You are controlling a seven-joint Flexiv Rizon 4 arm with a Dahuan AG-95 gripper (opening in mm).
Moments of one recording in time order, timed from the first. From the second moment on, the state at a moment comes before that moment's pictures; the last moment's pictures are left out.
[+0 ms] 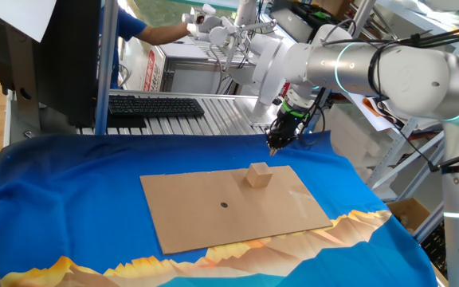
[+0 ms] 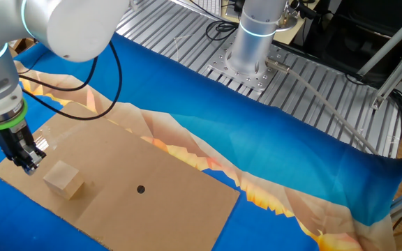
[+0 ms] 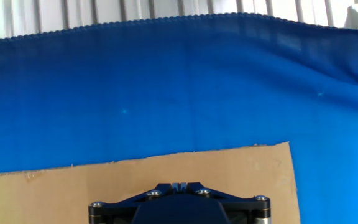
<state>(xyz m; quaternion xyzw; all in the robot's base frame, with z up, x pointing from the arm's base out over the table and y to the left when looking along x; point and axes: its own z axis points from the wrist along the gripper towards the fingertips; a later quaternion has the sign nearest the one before) 0.766 -0.223 0.100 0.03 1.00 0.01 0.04</state>
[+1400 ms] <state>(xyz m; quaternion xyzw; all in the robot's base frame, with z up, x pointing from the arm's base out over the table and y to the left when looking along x) 0.769 -0.223 0.099 0.04 1.00 0.03 0.03</state>
